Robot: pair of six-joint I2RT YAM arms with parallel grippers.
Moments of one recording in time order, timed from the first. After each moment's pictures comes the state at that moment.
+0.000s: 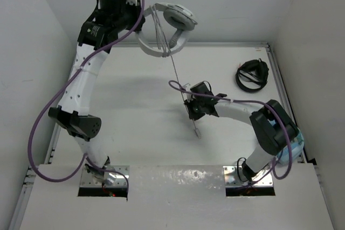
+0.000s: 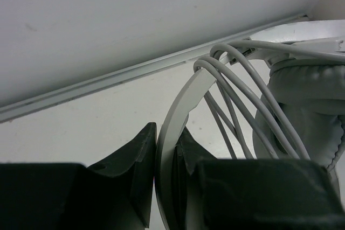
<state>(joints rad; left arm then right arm) -0.33 1.76 2.28 -0.81 0.07 -0.04 0.57 1.69 0.88 -0.21 -0.09 0.07</state>
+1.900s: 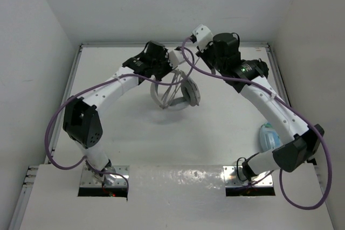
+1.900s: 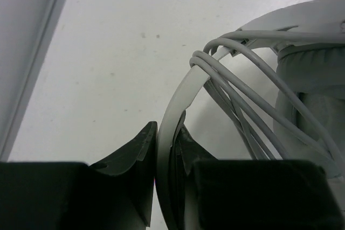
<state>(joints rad) -0.54 1.72 1.55 -0.53 0.10 0.56 0.53 1.43 1.48 -0.46 0.23 -0.45</state>
